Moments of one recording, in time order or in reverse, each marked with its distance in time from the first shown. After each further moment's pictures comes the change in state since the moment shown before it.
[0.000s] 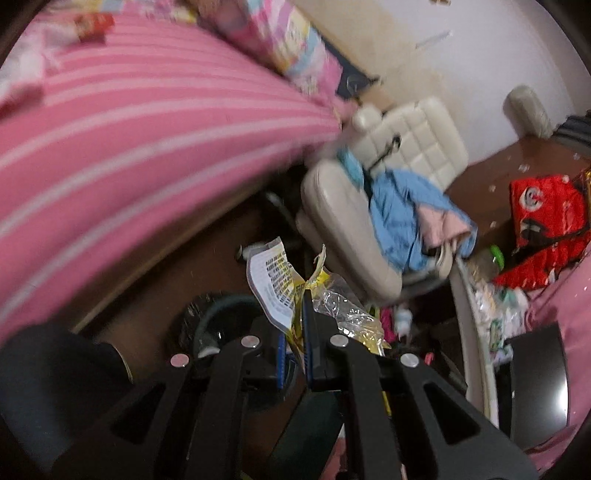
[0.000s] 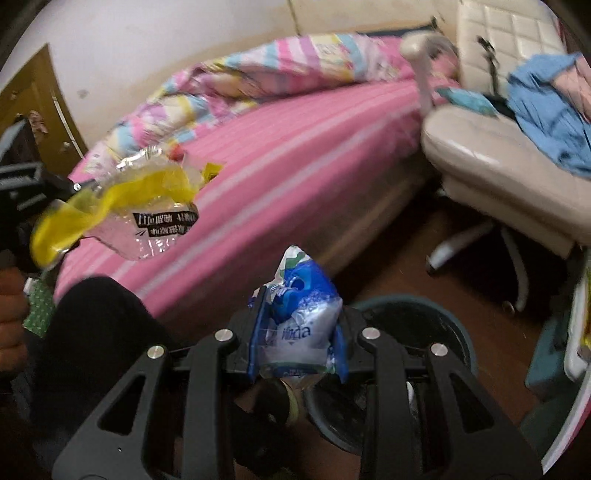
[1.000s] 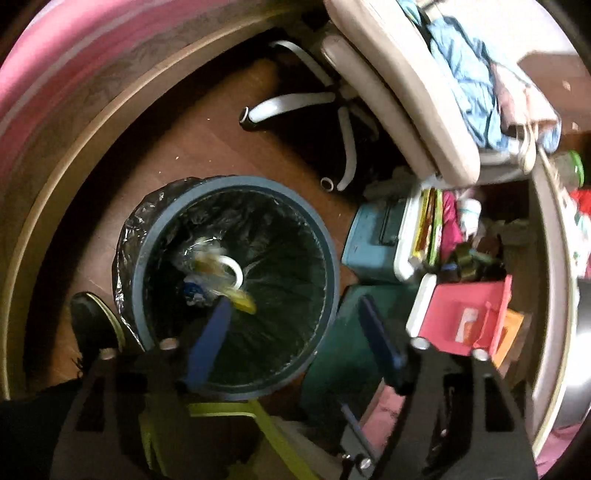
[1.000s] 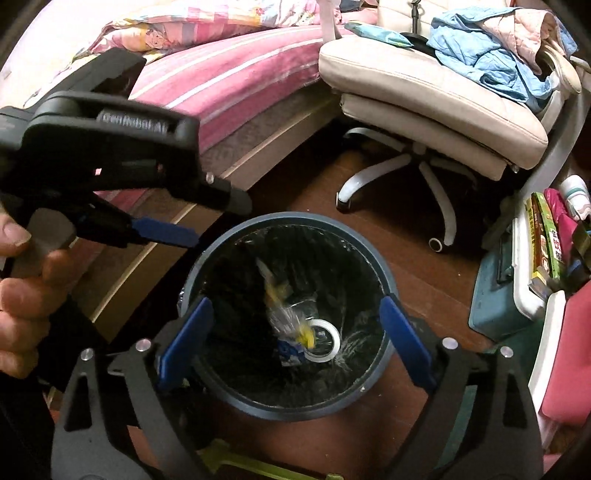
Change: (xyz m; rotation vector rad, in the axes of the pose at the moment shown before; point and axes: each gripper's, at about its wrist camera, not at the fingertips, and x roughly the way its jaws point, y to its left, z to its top) left arm 0.238 0.007 -0.050 0.035 0.525 0.127; right arm 0.025 -0.073 -0.070 0.074 0.143 -0.310
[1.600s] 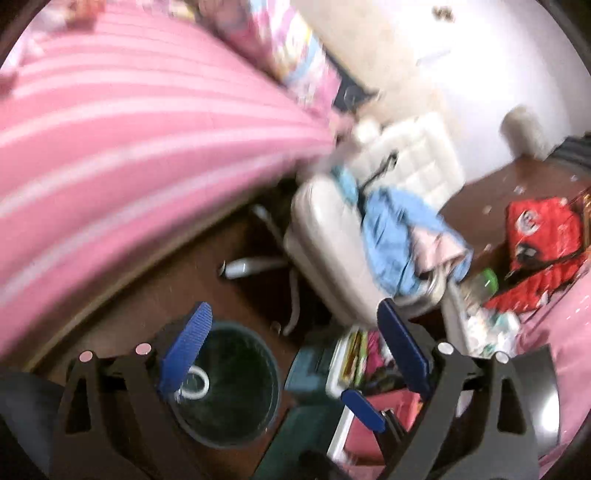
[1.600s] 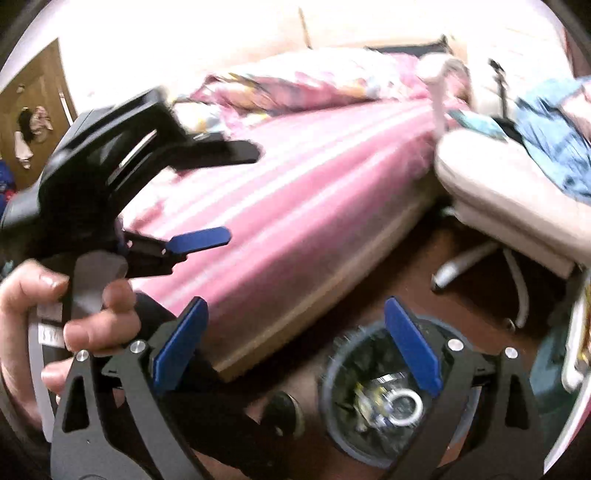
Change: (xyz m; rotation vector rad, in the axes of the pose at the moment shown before) left arm -0.234 0.035 -0.035 -0.080 -0.634 -0.222; right arm -0.094 0.108 0.083 -0.113 -0.224 0.326
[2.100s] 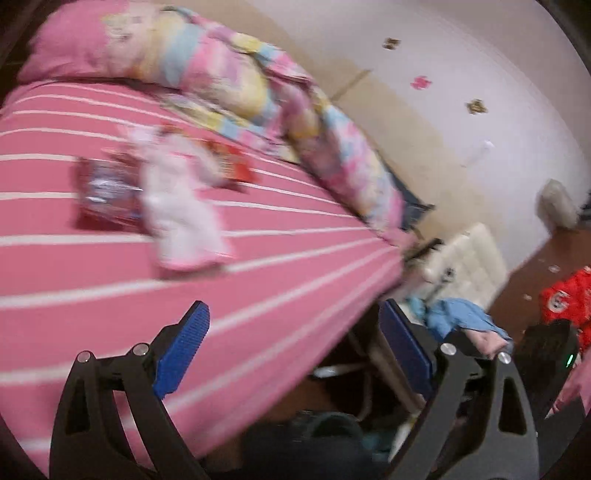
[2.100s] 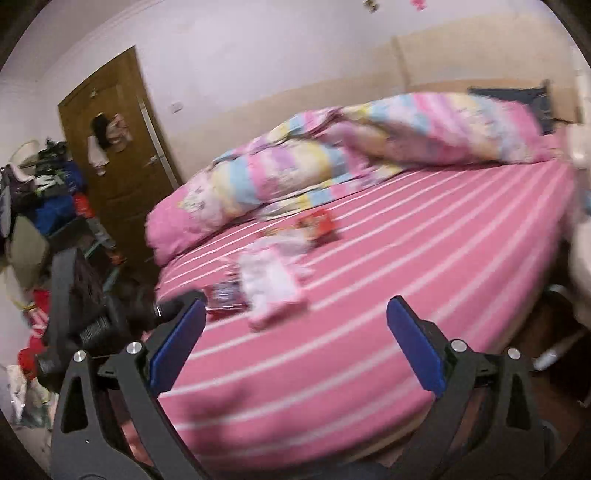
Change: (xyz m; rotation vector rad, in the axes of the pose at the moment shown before) left arm -0.218 0.116 0.064 -0.026 -0.375 0.282; right arm 0.077 0.203 0.121 -0.113 -0.091 0.334
